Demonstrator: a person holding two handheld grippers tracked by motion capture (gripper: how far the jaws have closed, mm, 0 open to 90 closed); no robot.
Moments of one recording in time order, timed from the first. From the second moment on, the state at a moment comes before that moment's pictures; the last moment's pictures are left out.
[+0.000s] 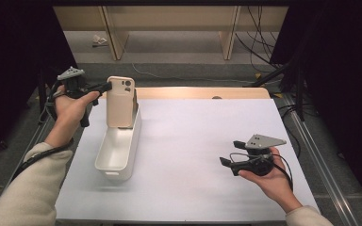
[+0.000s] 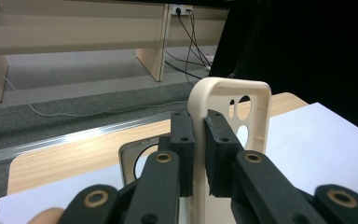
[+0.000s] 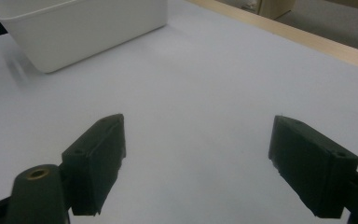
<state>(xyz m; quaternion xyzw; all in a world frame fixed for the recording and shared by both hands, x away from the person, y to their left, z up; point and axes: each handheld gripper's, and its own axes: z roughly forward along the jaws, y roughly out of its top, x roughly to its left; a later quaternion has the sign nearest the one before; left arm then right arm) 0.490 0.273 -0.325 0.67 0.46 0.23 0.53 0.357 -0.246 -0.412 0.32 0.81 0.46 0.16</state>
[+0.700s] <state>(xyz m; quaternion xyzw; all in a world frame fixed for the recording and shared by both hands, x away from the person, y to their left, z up) 0.500 0.271 -0.332 0.66 0.47 0.23 0.53 0.357 -0.246 -0.412 0.32 0.81 0.46 0.16</state>
